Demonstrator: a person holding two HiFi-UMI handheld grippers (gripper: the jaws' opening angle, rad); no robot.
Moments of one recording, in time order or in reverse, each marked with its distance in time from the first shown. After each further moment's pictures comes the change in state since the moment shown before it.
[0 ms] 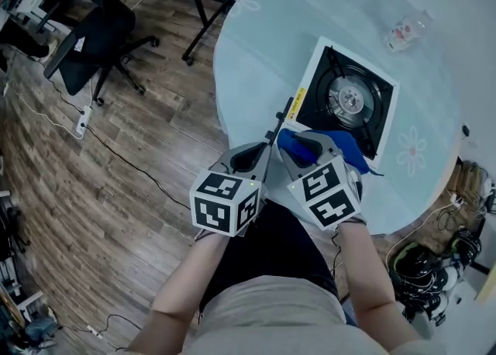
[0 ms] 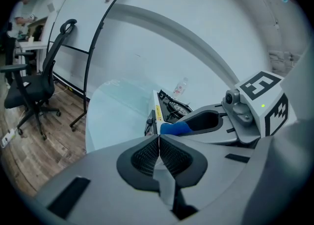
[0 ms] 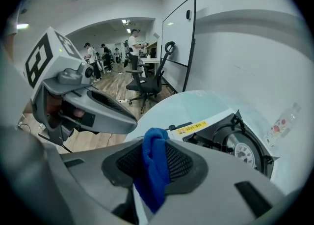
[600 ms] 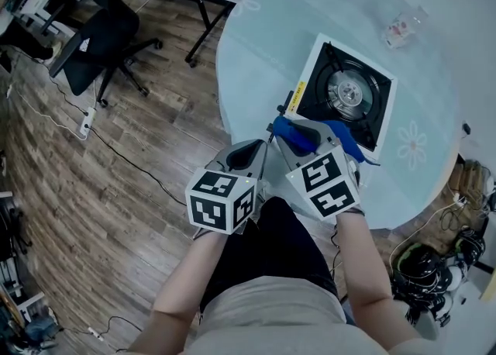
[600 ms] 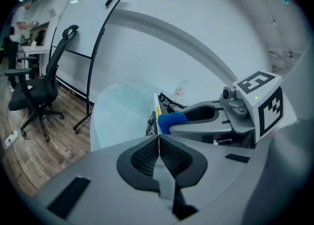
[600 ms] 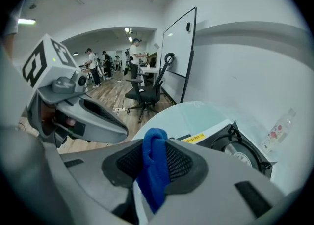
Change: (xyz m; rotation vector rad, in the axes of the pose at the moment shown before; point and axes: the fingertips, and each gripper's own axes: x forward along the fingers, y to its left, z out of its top) left arm -0.022 -0.002 -0.002 0.013 -0.034 0.024; right arm -0.009 0.004 0.022 -0.009 -0.116 -0.033
